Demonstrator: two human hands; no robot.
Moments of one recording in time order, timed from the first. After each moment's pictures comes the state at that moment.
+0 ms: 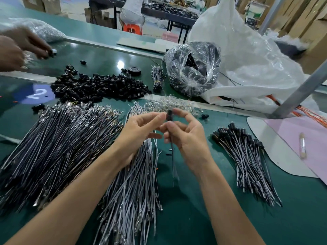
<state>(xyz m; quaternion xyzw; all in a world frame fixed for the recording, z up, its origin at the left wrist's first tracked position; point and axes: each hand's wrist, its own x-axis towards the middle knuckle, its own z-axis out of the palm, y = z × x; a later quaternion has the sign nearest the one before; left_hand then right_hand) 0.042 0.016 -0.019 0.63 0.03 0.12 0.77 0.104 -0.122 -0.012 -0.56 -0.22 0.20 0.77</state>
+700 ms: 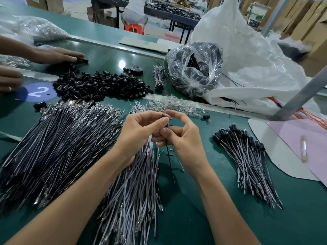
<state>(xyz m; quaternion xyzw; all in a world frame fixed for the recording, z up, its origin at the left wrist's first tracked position) 0.041 0.011 -0.020 0.61 0.07 0.20 0.76 0.098 -0.113 -0.018 -0.62 -0.29 0.18 0.70</state>
